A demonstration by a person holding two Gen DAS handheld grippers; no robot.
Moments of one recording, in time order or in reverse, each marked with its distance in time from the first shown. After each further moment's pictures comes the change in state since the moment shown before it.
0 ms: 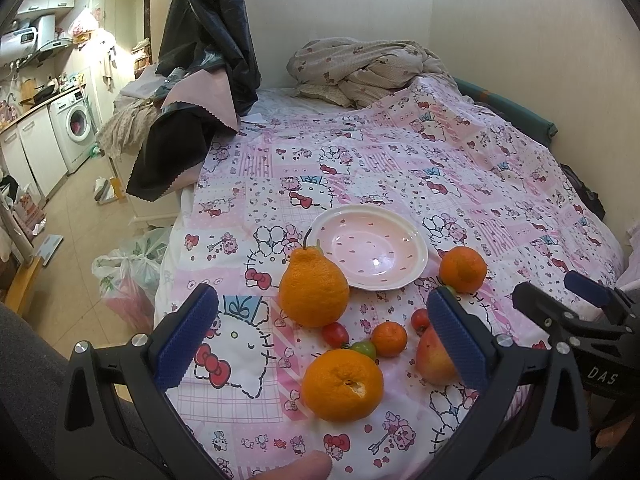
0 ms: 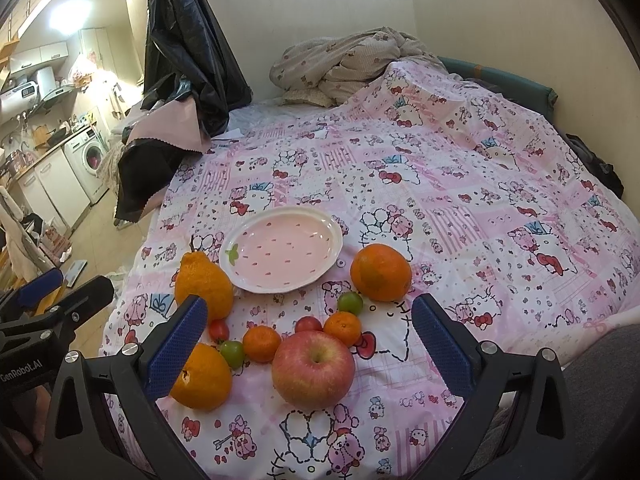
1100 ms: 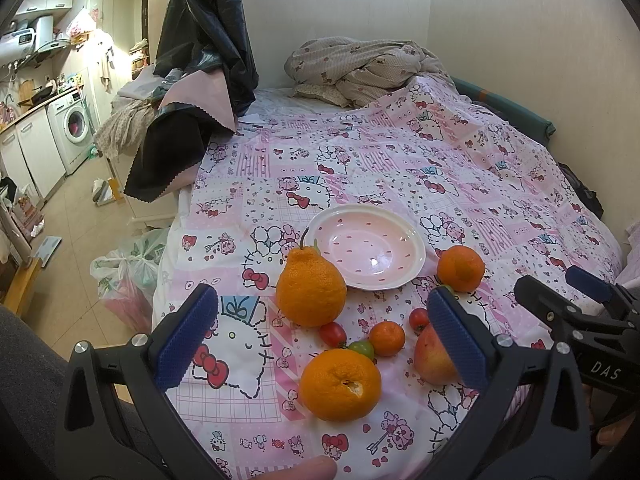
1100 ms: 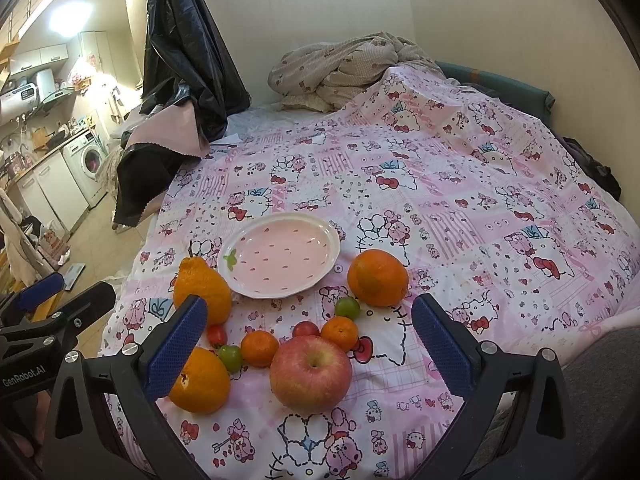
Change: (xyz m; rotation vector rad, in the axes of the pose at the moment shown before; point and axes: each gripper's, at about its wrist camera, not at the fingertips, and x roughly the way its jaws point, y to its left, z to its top) left arm 0.001 -0.004 -0.005 0.006 -0.003 -0.001; right arm -0.008 -0.006 0.012 0.005 -0.027 -0.009
